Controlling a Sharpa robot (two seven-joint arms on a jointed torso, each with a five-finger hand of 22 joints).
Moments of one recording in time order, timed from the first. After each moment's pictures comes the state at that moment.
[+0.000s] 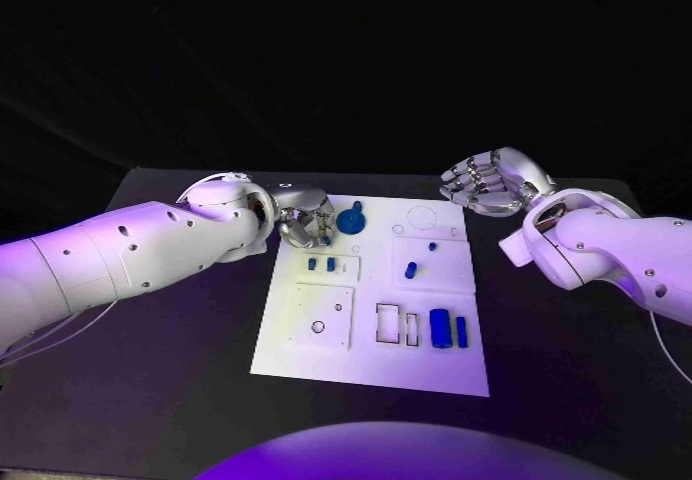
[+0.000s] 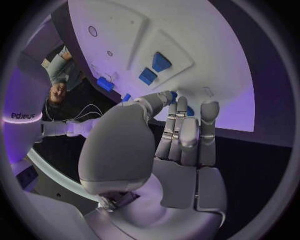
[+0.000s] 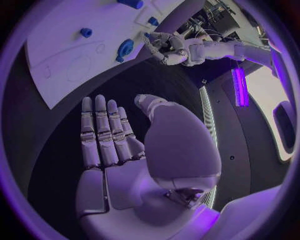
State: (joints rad) left arm 1.21 -0.69 -0.04 1.29 -1.50 -0.03 0.11; left_hand 1.39 -0.22 0.65 0.05 0.15 0.98 0.14 0.38 0.28 1.09 0.08 0.36 0.13 1.34 0.02 1.41 0.96 0.17 1.07 0.12 1.18 0.83; right arm 1.28 -0.90 -0.15 1.53 -0.80 -0.54 0.11; right_hand 1.31 -0.21 0.45 0.24 0.36 0.84 0.21 0.27 0.27 0.99 0.17 0.27 0.07 1.05 0.13 0.14 0.42 0.17 0.93 0.24 0.07 0.35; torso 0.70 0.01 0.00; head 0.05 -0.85
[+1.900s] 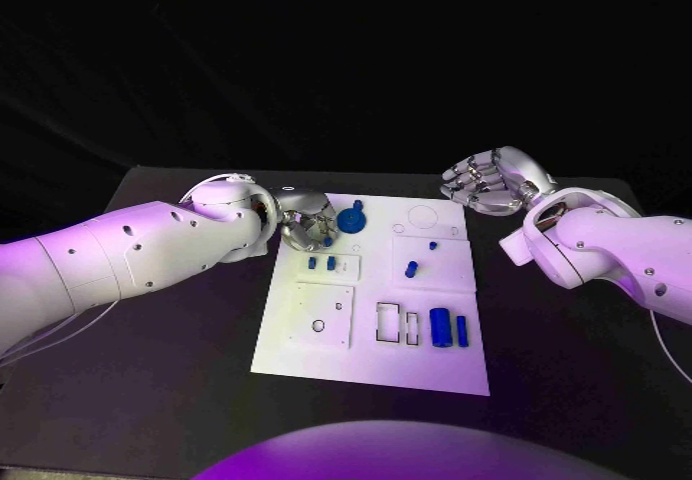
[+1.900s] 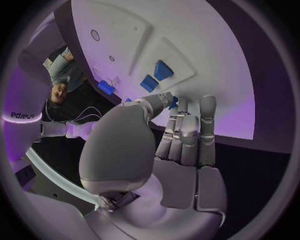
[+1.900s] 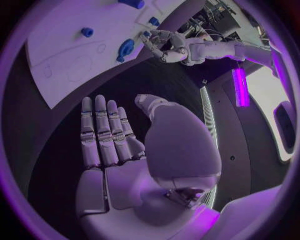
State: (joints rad) left arm 1.21 -0.68 -0.04 1.28 -1.50 0.01 0.10; left_hand 1.37 -0.24 0.66 0.05 0.15 0.89 0.17 0.28 0.26 1.08 0.10 0.27 0.13 1.30 0.03 1.37 0.88 0.17 1.01 0.13 1.11 0.74; right arm 1.28 -0.90 -0.15 1.52 -0.80 -0.54 0.11; right_hand 1.30 -0.21 0.45 0.23 0.36 0.84 0.21 0.26 0.27 0.98 0.18 0.27 0.07 1.05 0.13 0.13 0.42 0.17 0.92 0.25 0.07 0.34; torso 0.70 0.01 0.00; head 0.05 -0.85
